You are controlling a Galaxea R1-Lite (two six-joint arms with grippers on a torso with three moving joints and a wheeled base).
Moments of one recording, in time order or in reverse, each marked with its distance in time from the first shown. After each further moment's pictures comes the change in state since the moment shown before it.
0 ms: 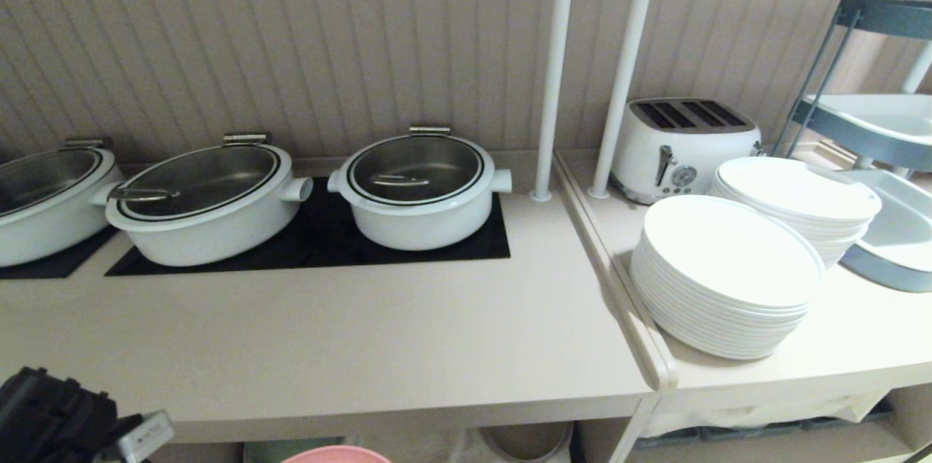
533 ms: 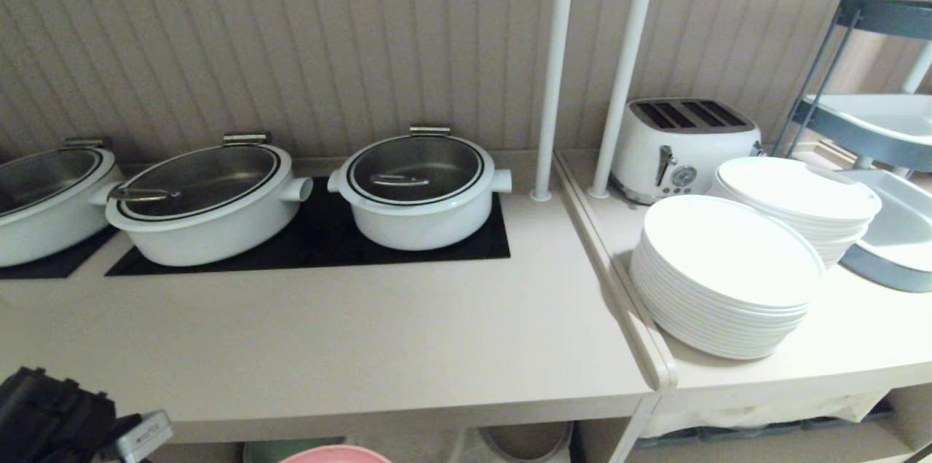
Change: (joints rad) left arm 0.000 -0.003 0.000 0.001 0.004 -0.002; right arm 0.000 0.000 0.000 0.000 0.000 0.001
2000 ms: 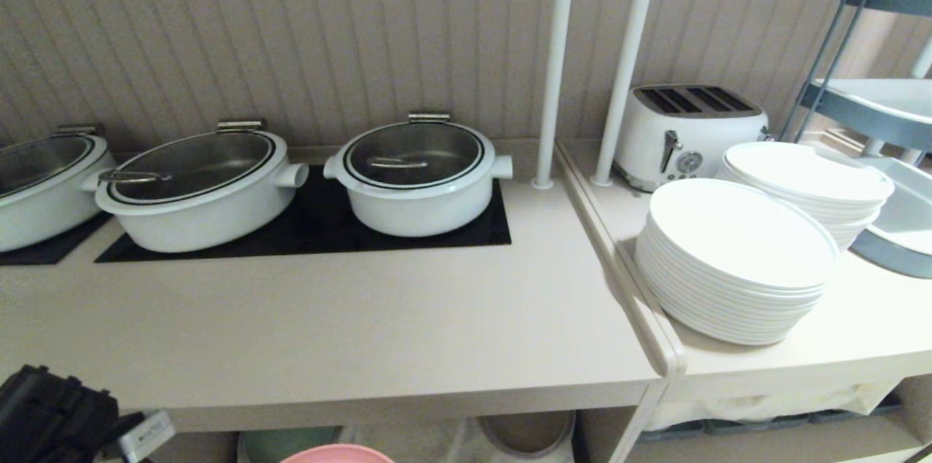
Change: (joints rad) left arm 0.000 0.008 -0.003 -0.003 -0.009 -0.001; right arm 0.000 0.000 0.000 0.000 0.000 0.001
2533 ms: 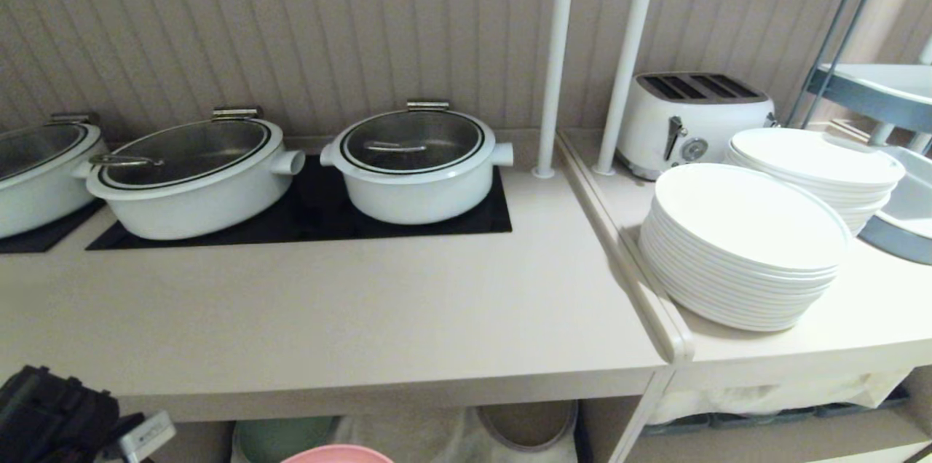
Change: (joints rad) left arm 0.000 0.001 0.001 0.000 0.000 0.000; right arm 0.000 0.000 0.000 0.000 0.000 0.000
